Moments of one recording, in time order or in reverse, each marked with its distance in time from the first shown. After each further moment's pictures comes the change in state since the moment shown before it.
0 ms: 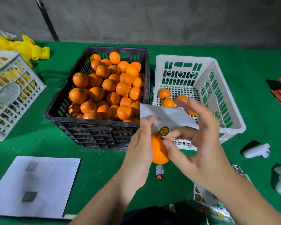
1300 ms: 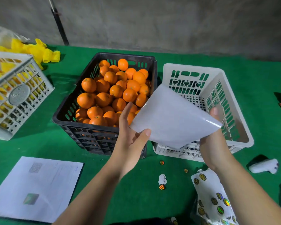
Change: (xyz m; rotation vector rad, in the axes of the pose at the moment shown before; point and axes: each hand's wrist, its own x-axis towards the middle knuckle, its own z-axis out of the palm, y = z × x) left_hand 0.044 0.001 -0.058 0.191 -0.127 0.372; right_hand 0.035 0.063 -0.007 0.479 0.272 0.957
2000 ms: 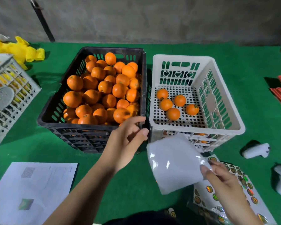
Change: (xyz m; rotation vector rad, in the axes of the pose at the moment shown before) left_hand 0.004 -0.005 -0.005 0.547 -0.082 0.042; right_hand -0.089 0.122 -0.096 -0.283 0.147 0.002
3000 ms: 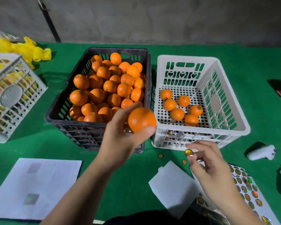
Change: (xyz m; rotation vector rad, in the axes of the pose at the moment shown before) left_hand -0.007 0.028 -0.018 -0.276 0.132 -0.026; right_hand 0.000 -0.062 0.043 -0.159 -0.050 -0.402
